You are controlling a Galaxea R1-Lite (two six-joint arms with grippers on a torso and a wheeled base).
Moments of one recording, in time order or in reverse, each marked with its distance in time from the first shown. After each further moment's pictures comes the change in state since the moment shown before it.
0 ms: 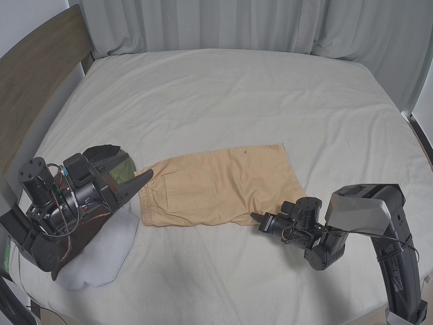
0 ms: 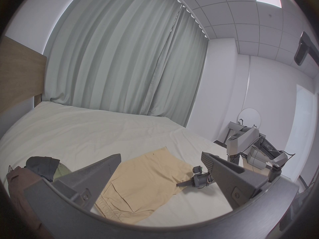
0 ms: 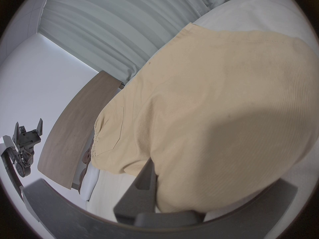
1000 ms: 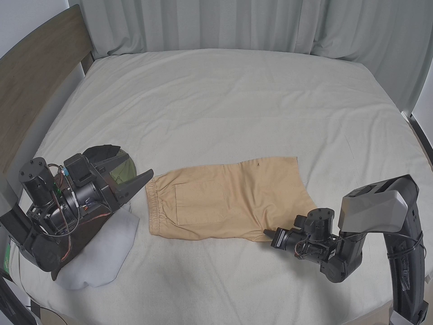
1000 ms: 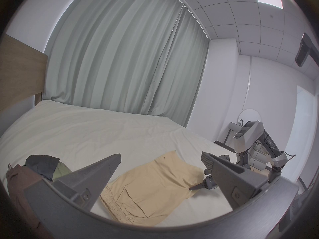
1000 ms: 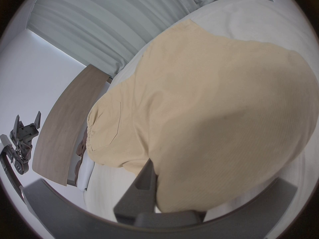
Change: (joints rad) left arm 0.000 0.004 -0.001 0.001 0.002 -0.009; right arm 0.013 -0.117 0.302 -0.039 -0.079 -0.001
